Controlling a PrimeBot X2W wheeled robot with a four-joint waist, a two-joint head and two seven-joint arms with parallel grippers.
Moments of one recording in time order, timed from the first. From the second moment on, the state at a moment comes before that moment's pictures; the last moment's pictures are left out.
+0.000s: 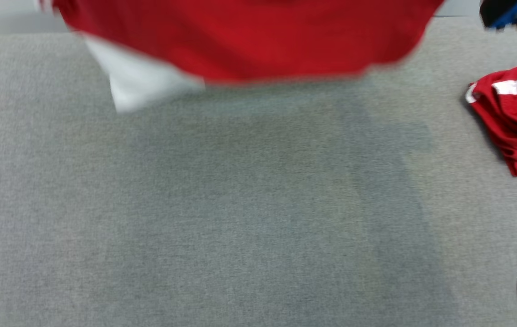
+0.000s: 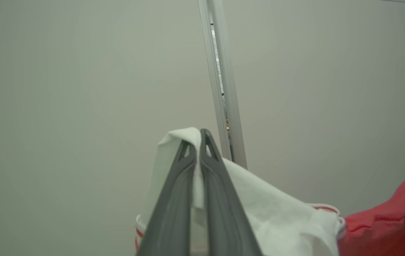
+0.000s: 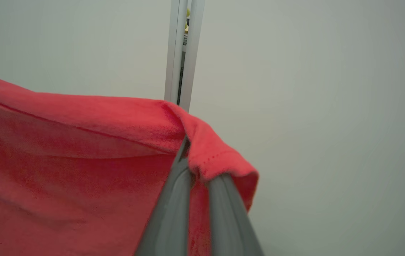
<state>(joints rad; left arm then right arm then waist) -1.15 0.38 -0.23 0.08 -0.40 -0.08 0.19 -1.02 -0.20 0.01 0.20 0.17 0.13 0.32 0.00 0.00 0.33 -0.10</state>
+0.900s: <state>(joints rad) -0.68 0.28 -0.26 0.31 -0.48 -0.10 -0.24 -0.90 -0.13 0.06 0.73 0.14 0.13 -0.16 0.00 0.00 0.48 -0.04</state>
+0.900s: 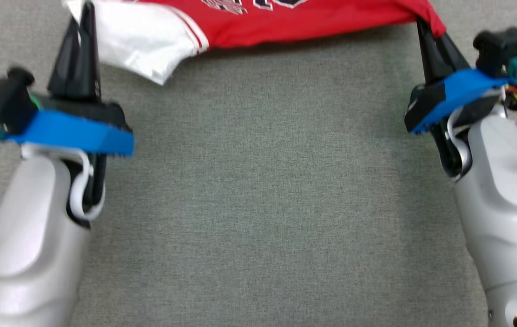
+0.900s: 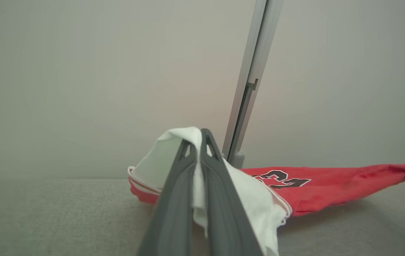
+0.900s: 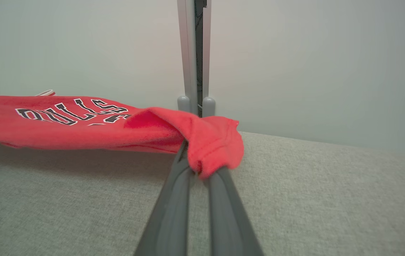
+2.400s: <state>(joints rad) 0.06 0.28 -0.31 -0.12 -0.57 0.05 -0.06 0.01 -0.05 -0.06 0.04 0.16 0.13 0.31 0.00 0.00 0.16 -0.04</state>
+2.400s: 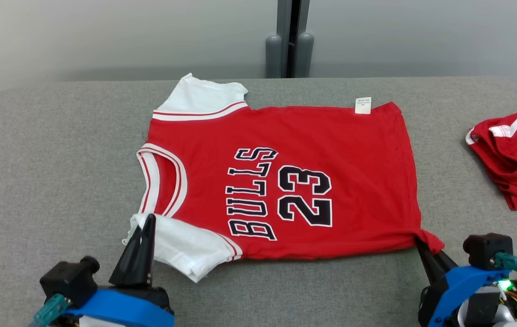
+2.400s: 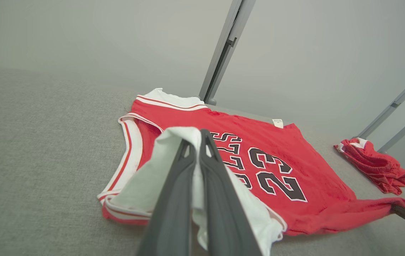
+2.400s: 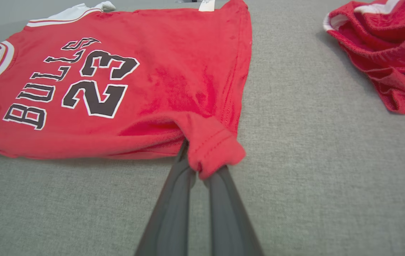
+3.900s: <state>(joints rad) -0.33 0.27 -0.32 0.40 -0.58 -0.04 -0.15 -0.38 -0.05 -0.11 0.41 0.03 0.13 0.03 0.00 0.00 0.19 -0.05</state>
